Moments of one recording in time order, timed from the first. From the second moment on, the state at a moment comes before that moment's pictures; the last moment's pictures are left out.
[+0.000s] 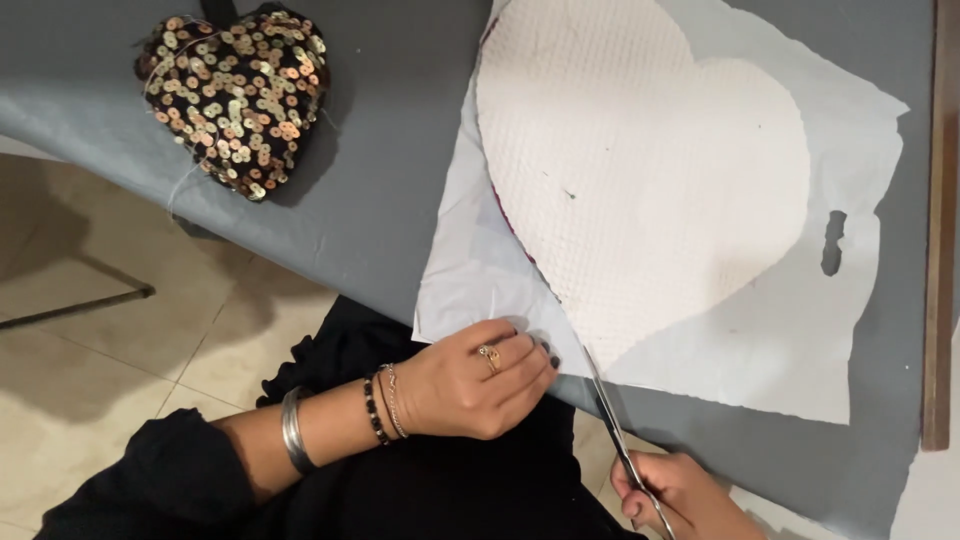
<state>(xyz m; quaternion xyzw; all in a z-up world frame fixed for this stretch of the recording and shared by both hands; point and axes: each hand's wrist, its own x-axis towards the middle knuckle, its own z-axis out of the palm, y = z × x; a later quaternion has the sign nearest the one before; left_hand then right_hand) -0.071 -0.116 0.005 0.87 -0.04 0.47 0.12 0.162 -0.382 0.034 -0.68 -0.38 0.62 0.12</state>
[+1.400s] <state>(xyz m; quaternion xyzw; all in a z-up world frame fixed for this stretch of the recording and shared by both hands) -0.083 -0.119 0.000 0.87 0.00 0.47 0.14 0.153 -0.329 0.075 -0.72 -0.37 0.59 0.06</state>
